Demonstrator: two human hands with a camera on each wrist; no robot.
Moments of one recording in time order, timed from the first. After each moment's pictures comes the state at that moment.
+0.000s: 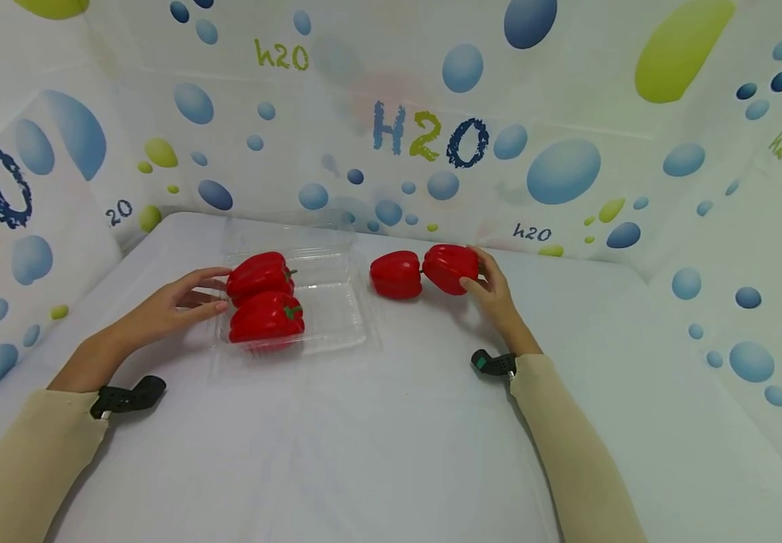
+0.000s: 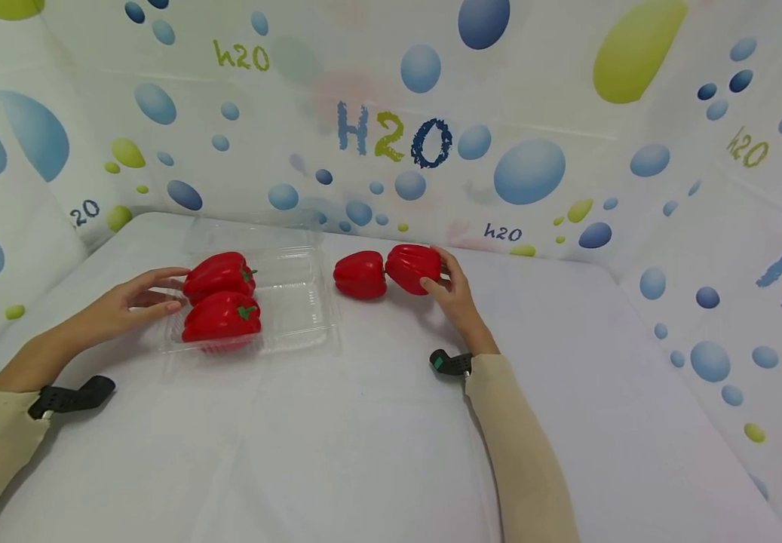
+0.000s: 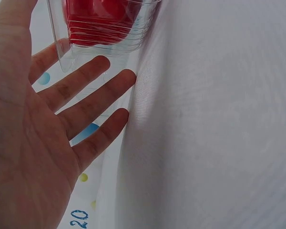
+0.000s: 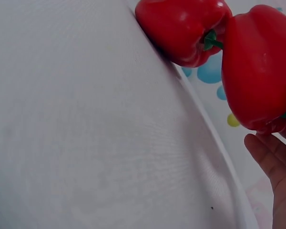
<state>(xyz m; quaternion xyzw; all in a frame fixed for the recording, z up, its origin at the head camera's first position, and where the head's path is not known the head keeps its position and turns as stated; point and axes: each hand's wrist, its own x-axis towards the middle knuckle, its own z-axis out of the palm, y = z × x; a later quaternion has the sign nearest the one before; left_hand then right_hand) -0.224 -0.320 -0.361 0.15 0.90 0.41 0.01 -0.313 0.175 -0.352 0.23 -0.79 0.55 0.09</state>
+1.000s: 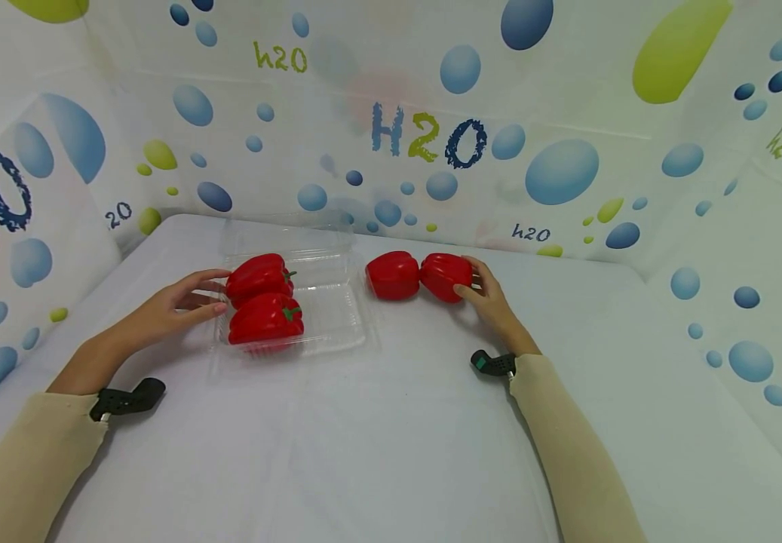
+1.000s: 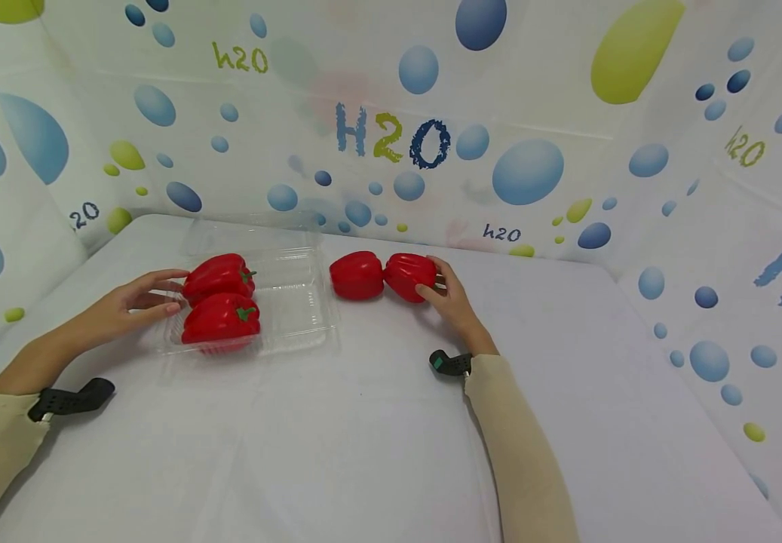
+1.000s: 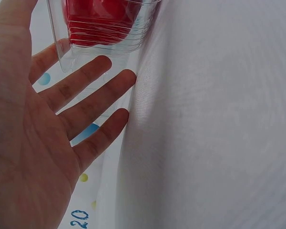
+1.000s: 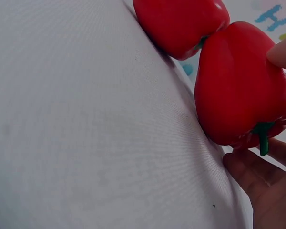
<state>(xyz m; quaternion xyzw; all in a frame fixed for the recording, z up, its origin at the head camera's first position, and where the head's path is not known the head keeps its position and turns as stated) -0.222 -0.318 -0.358 0.15 0.90 0.42 0.02 -0.340 0.188 -0.386 0.18 -0.83 0.53 0.01</state>
